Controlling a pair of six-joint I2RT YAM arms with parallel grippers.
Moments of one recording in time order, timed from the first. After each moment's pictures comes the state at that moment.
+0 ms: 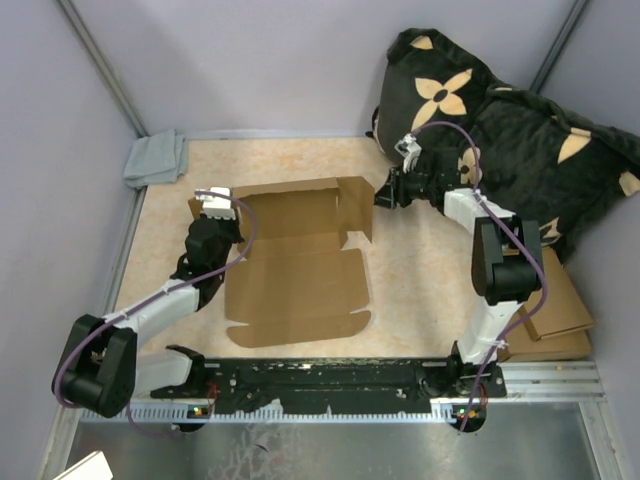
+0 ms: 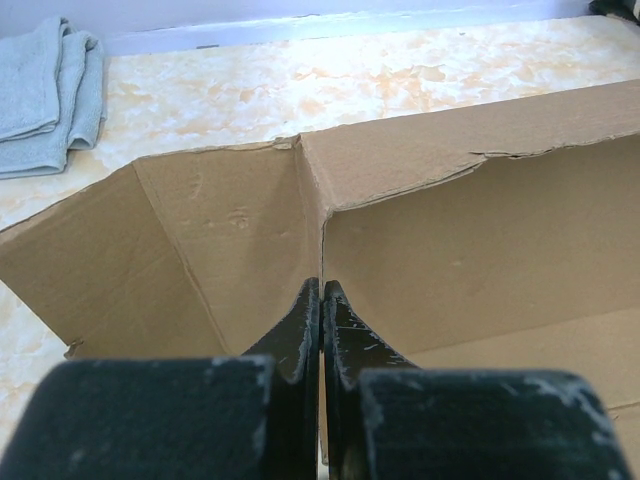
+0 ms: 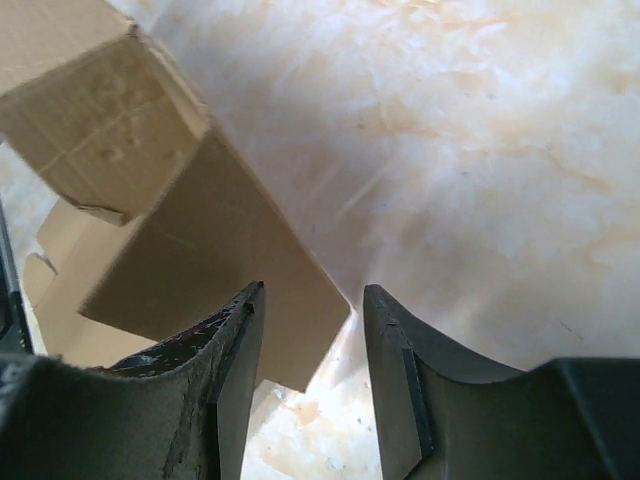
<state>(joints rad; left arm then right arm) -0.37 1.20 0.47 0.59 -0.30 -0.01 0.09 1.84 1.22 -0.01 -0.90 0.01</state>
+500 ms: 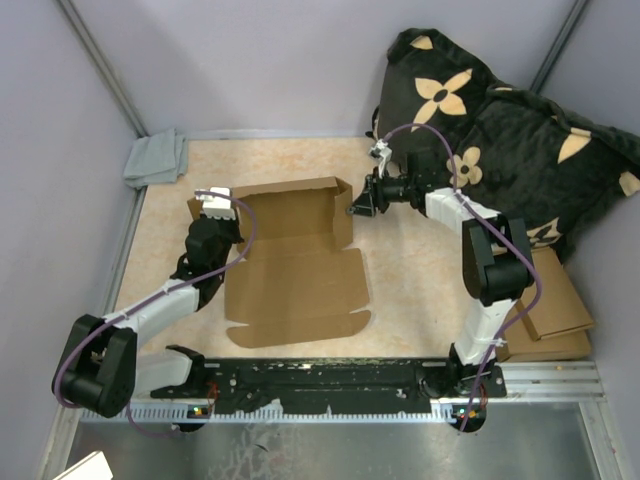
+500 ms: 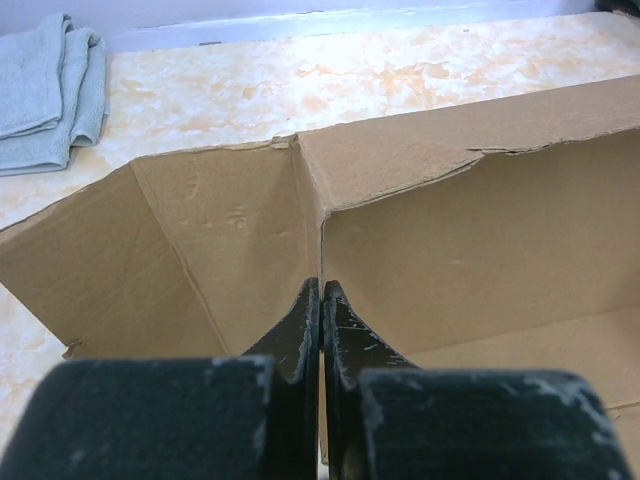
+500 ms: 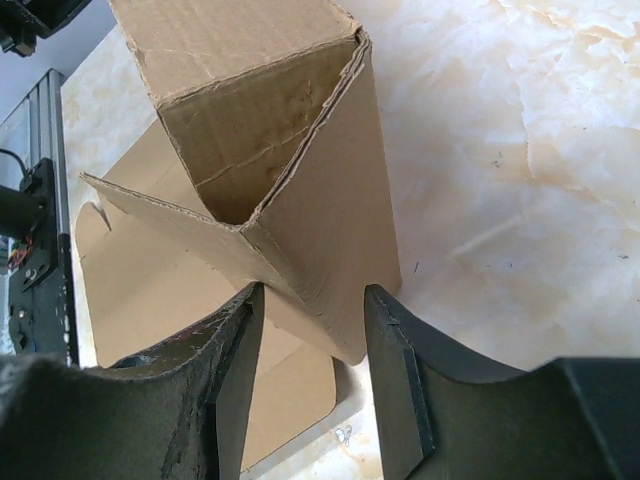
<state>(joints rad) -0.37 1.20 0.47 0.58 -0.29 -0.01 0.22 1.86 1.25 -0.03 -1.01 -0.05</state>
